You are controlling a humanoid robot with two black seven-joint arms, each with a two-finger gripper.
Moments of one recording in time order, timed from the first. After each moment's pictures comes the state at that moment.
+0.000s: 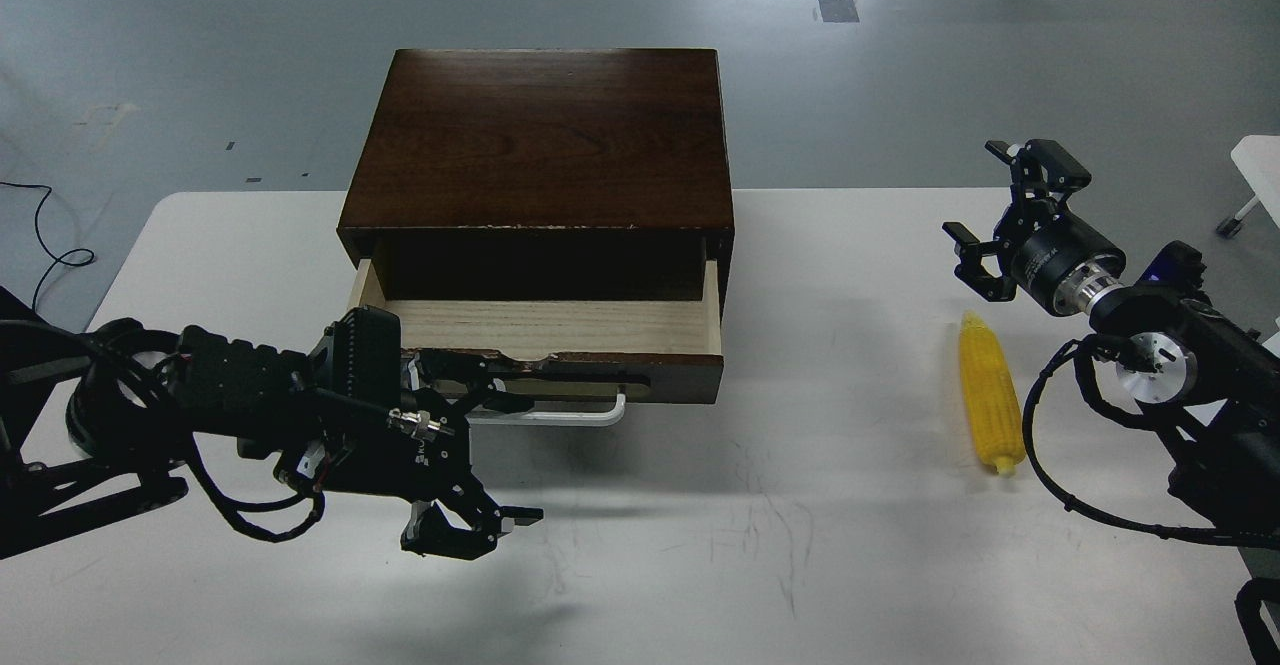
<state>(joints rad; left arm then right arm) -0.97 0.89 -0.08 -1.76 2.18 -0.19 -0.49 0.66 -0.39 0.83 0.64 -0.34 0.36 0.15</state>
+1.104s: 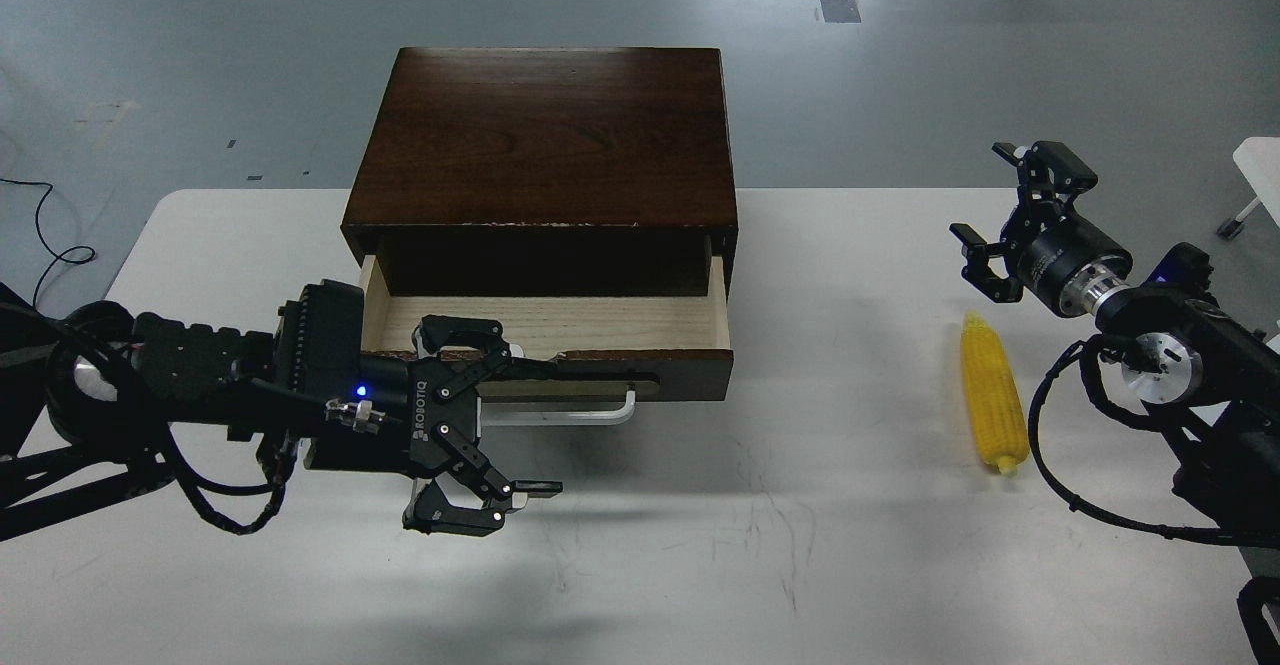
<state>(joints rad) -1.00 0.96 -0.08 -1.76 2.18 0.18 -0.49 0.67 -0.40 0.83 0.61 -0.34 0.36 0.15</state>
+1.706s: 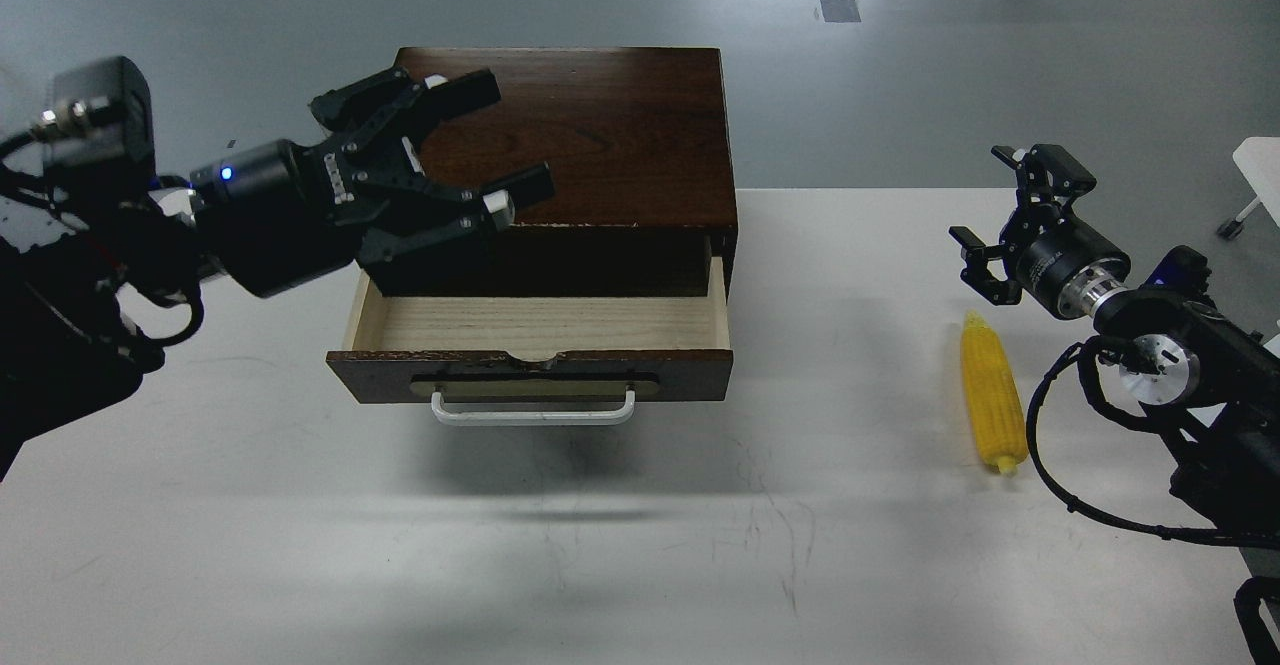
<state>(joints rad) -1.03 1.00 -0.30 -1.72 1.35 0.33 -0.49 0.67 -0.39 0.83 0.62 -0.34 0.36 0.15</state>
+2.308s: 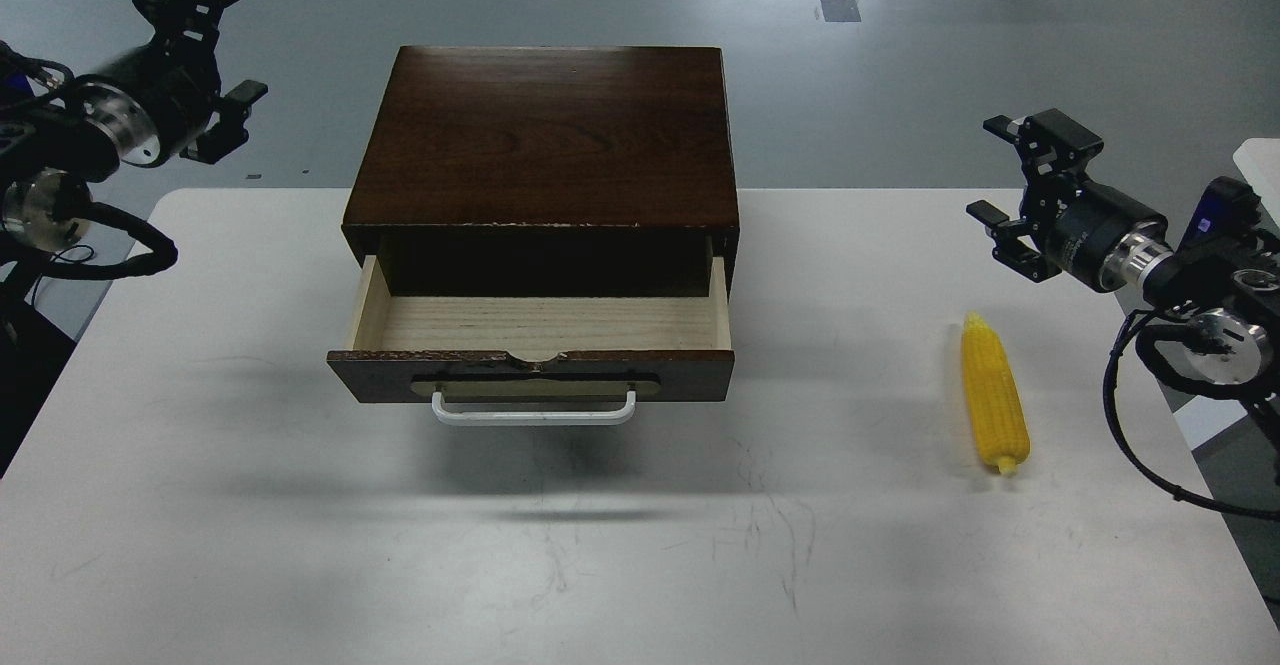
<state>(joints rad) -1.00 0.58 -0.45 -0.54 0.23 -0.33 -0.12 0.71 -0.64 0.68 0.87 -0.59 0.37 0.19</state>
